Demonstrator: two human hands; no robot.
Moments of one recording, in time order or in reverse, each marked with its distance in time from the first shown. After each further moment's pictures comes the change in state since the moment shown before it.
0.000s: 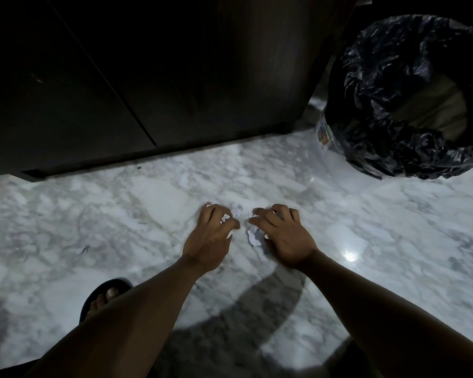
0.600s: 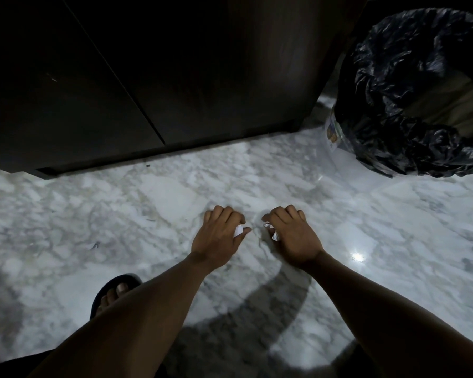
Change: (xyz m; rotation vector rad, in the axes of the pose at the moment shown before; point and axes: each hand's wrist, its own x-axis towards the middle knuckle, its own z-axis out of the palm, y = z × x) left_hand 0.000 0.004 0.001 0.078 0.022 -0.062; right_hand 0.003 -0.005 0.009 0.064 0.101 0.078
